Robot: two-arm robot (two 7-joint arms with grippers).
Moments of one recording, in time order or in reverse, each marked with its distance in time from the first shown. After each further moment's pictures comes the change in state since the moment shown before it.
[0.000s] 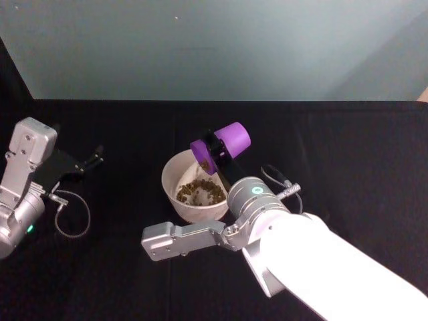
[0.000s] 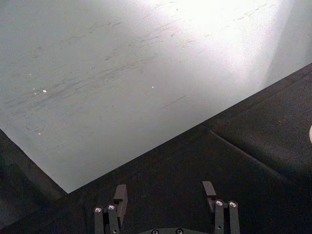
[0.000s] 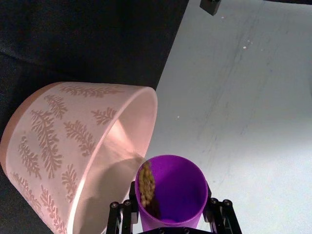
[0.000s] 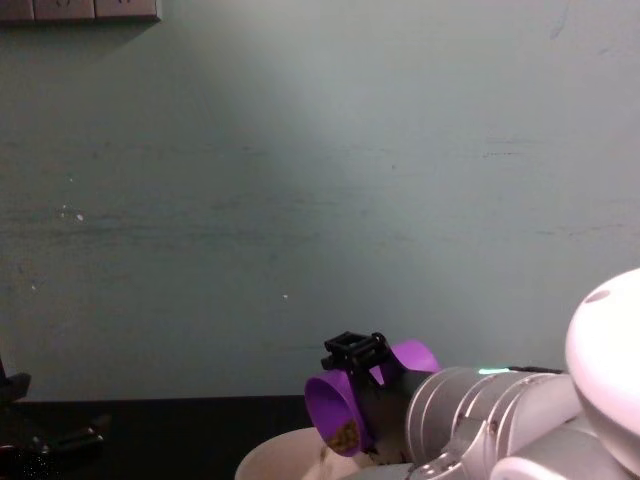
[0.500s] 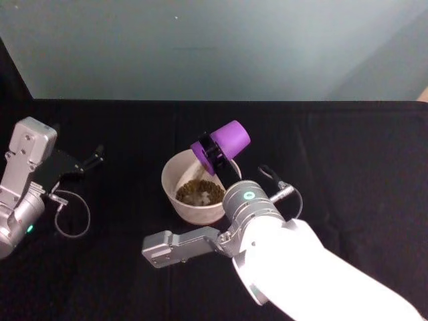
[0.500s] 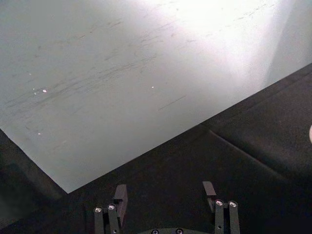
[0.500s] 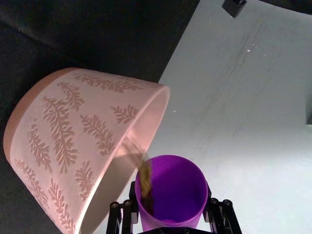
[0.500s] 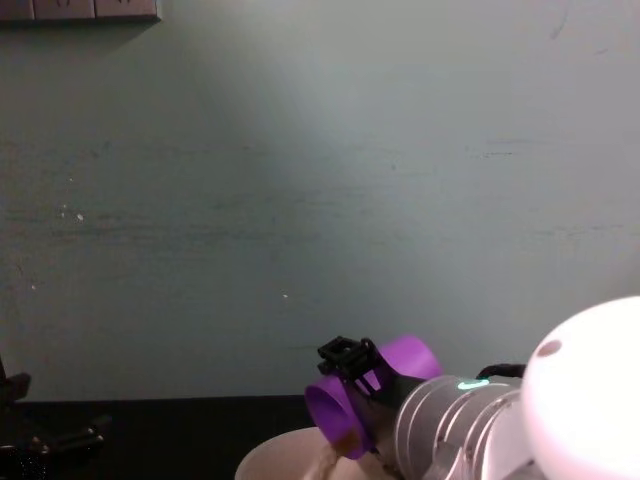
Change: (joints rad) left arm 0.000 0.000 0.000 0.000 0.000 0.000 0.000; right arm 0.017 -0.005 -0.051 0.017 -0.137 0.021 0.050
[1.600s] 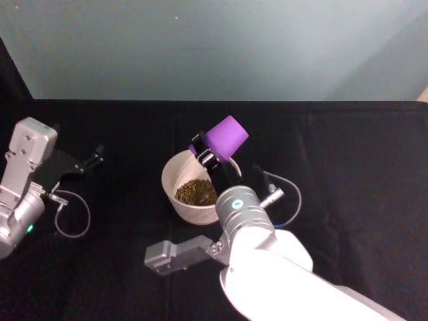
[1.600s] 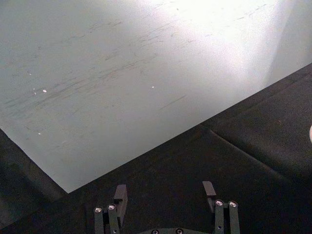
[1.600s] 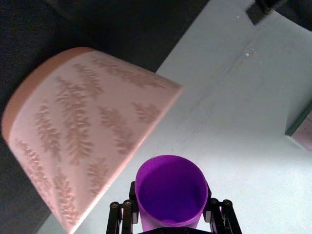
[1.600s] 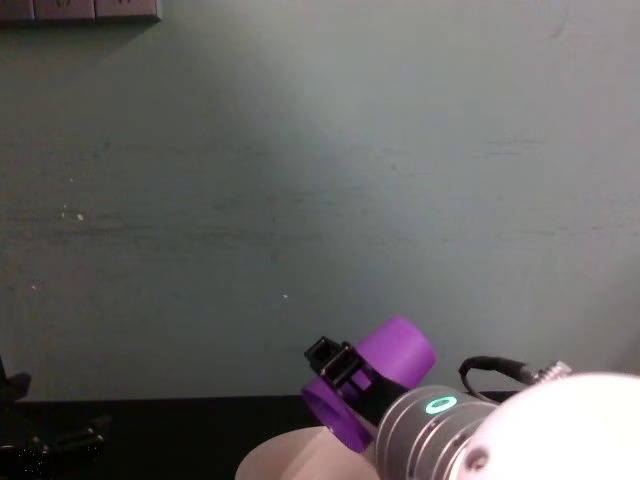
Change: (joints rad) left arm 0.000 0.000 0.000 0.000 0.000 0.000 0.000; right arm 0.008 -0.016 -0.057 0.019 -0.225 0.012 0.072
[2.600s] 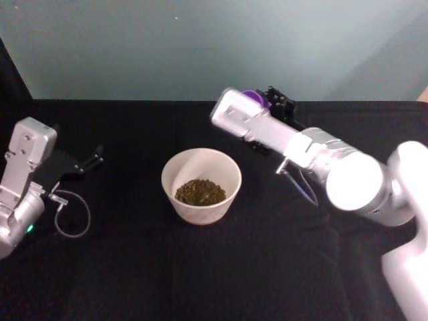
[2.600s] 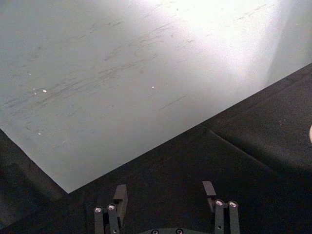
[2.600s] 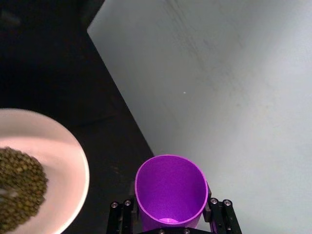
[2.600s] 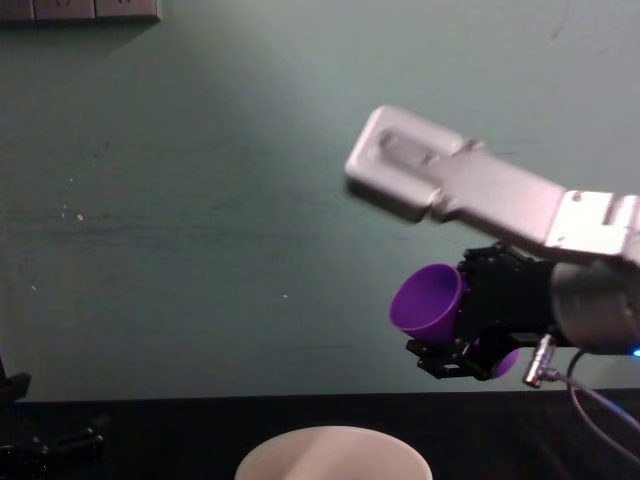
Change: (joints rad) left arm 0.000 0.000 0.000 0.000 0.000 0.000 0.000; right arm -0.140 -0.094 0.600 -0.125 1.060 -0.075 -0.136
